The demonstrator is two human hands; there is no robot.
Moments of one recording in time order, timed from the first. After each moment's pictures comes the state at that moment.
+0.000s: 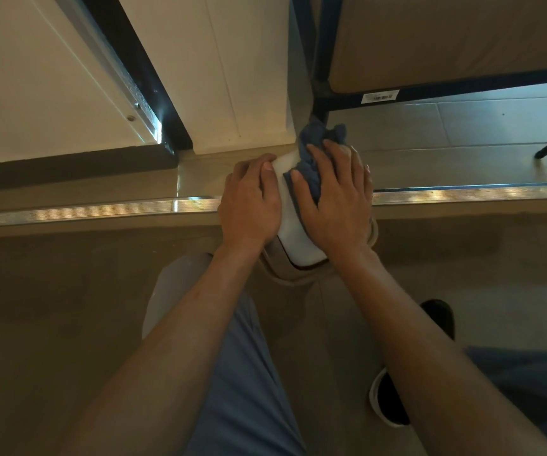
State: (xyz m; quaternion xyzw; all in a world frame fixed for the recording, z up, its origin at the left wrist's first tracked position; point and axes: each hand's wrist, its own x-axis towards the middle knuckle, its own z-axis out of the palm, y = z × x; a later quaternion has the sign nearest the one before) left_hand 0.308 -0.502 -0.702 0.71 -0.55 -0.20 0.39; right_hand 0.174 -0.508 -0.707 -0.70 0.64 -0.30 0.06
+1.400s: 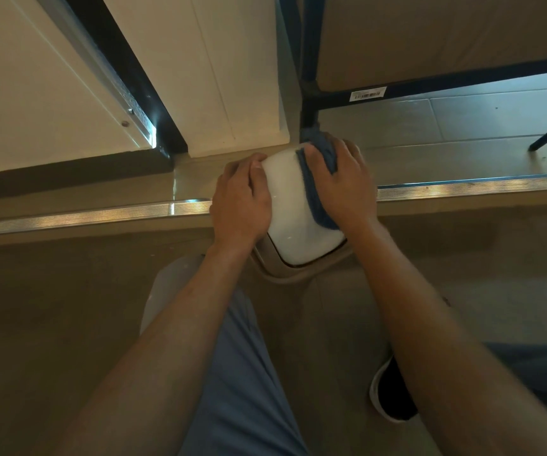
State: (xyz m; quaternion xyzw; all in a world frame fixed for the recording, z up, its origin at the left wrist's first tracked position) left_hand 0.310 -0.503 -0.701 0.72 -0.55 -0.20 0.38; right_hand 0.146 -0.536 -0.696 -0.64 0.64 -0.33 0.26
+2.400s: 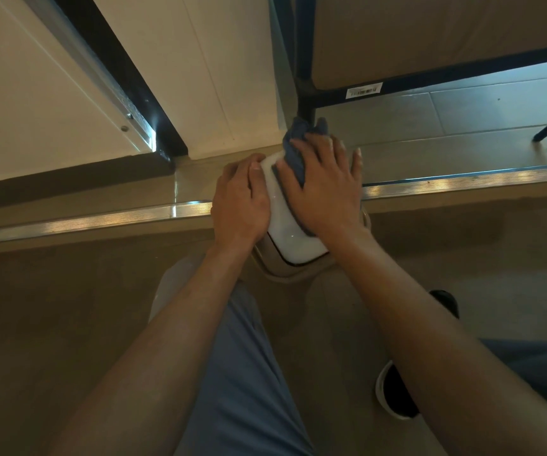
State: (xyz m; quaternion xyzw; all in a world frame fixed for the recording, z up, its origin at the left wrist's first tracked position) left_hand 0.311 -0.503 -0.703 0.70 -0.56 -0.21 0.38; right_hand 0.172 -0.524 -0.696 -0.73 0.64 -0.21 0.05
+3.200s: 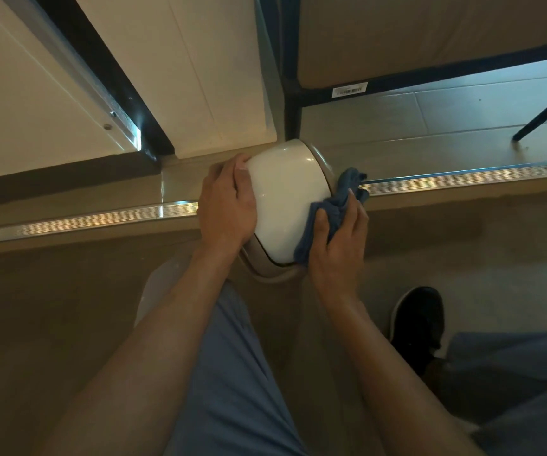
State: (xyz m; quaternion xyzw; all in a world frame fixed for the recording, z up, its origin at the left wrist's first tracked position) left_hand 0.311 -0.501 -0.703 0.71 -0.55 -0.21 0.38; right_hand 0.151 -0.443 -0.748 -0.51 0.70 -0.43 0.24
